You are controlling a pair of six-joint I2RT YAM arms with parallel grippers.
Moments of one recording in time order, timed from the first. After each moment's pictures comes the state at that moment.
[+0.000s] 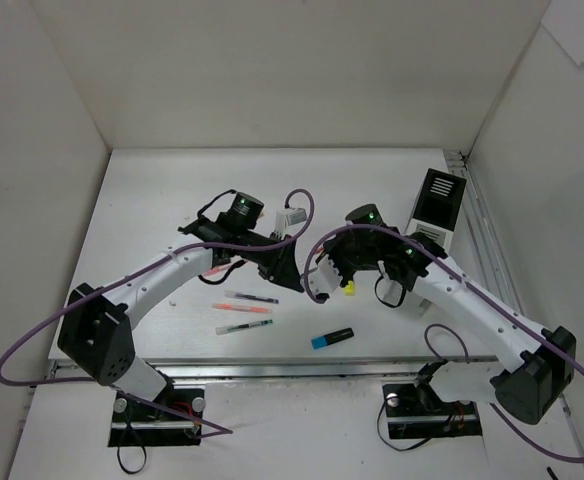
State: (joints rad) left arm -0.63 1.52 1.25 -0.57 0.91 -0.20; right arm 0.67 1.25 1.12 -0.67 -0.24 -1.64
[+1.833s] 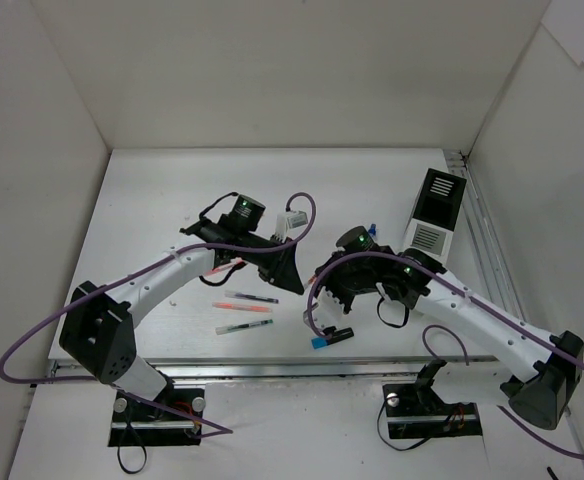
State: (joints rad) left arm -0.63 1.54 1.23 -0.57 0.91 -0.18; right arm 0.82 1.17 1.06 -0.77 -0.26 -1.75
